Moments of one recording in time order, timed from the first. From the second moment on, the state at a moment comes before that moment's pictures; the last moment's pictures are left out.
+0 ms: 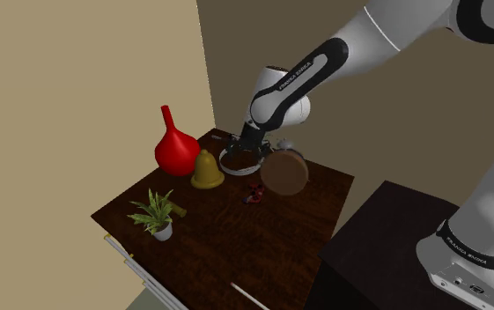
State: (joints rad) arm 0.09 0.38 0.24 -2.07 0.34 2.69 0.57
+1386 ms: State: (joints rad) arm 0.09 0.49 0.28 -2.05 0.31 2.52 0.62
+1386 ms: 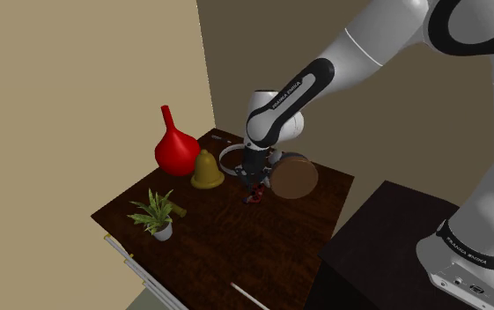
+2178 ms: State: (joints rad) arm 0.27 0.55 0.07 -1.92 0.23 2.32 1.18
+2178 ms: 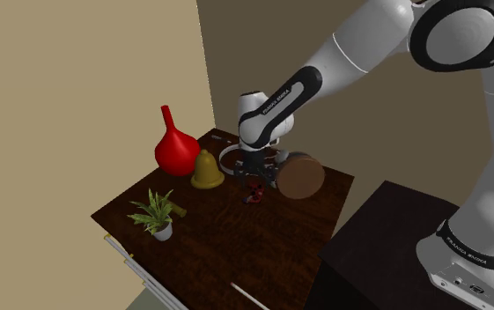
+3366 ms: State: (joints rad) arm 0.27 0.59 0.07 -1.93 0.23 2.36 1.18
